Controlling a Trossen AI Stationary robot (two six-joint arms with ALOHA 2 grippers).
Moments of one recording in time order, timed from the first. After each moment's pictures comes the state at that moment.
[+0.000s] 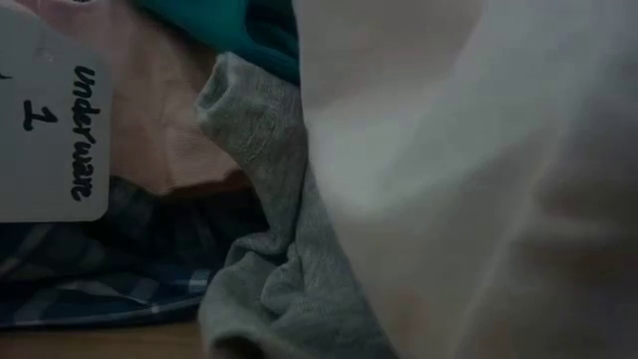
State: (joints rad) left arm 0.04 0.03 0.01 0.28 -0.23 0.01; right arm -0.05 0.22 0.01 0.05 0.04 -0.40
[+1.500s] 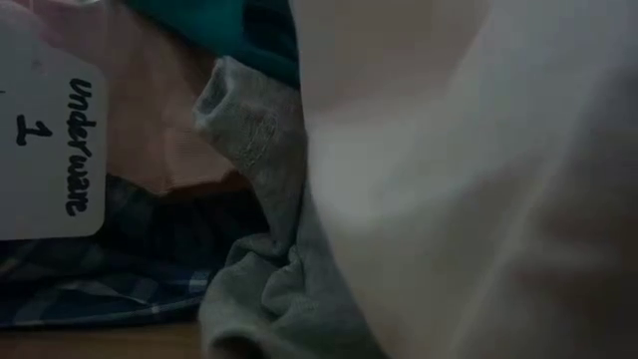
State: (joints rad) left arm -0.11 1.16 1.06 -0.16 -0.08 0.14; right arm -0.05 0.22 0.01 0.05 0.14 -0.51
